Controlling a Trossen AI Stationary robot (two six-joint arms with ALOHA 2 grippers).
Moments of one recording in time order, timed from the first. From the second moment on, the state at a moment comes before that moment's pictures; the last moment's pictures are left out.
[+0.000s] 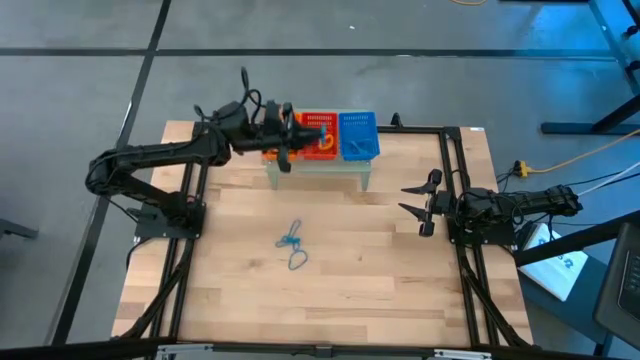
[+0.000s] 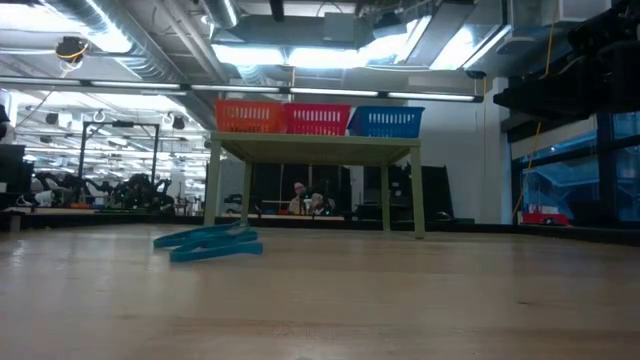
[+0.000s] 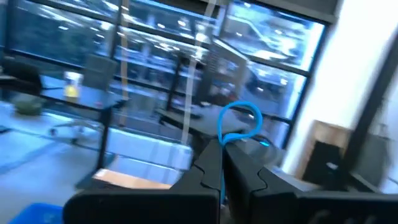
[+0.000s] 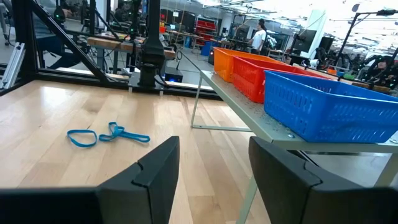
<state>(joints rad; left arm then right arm) 0.26 1.28 1.10 0.42 0.26 -0.28 0.19 0.09 0.02 0.06 0.37 -0.18</state>
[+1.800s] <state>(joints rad) 0.46 1.86 1.59 -0.02 0.44 -0.08 0.19 0.09 0.02 0.06 0.38 -0.18</state>
